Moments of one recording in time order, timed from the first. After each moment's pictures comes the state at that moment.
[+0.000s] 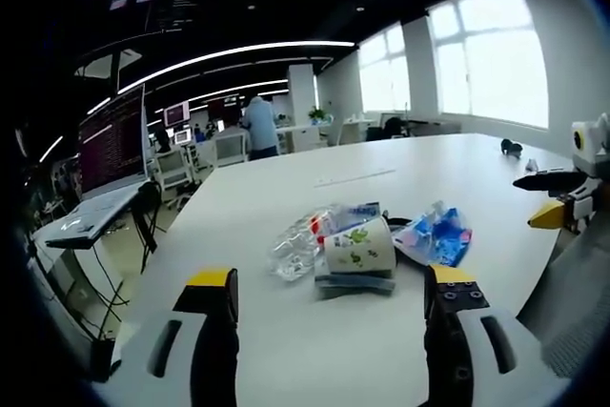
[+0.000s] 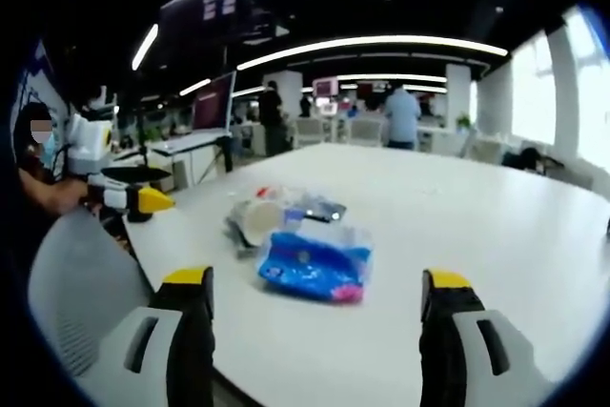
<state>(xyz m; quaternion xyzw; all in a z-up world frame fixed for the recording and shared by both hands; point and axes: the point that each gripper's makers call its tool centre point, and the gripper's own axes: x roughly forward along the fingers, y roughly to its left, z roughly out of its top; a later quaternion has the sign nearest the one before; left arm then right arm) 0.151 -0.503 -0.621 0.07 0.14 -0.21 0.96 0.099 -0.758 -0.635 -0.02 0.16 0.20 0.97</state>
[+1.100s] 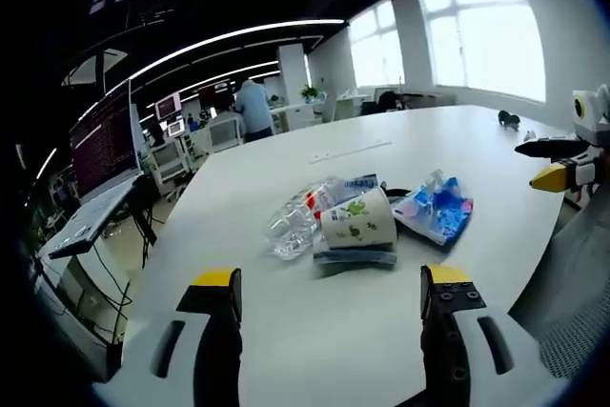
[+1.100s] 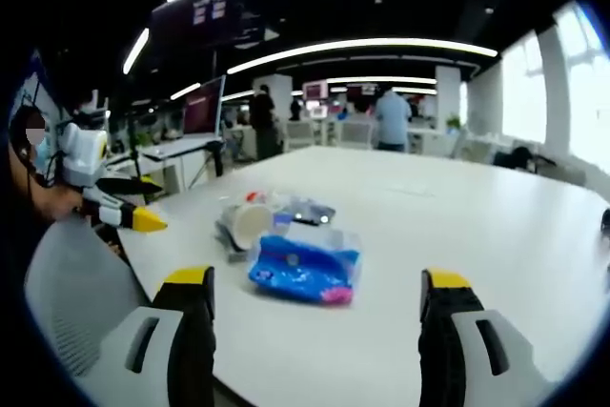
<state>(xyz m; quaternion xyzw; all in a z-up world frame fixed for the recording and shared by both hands) 0.148 -0.503 -0.644 0.11 0.19 -0.22 0.95 0.102 -0.765 -0.632 -0.02 0.16 0.18 0.97</state>
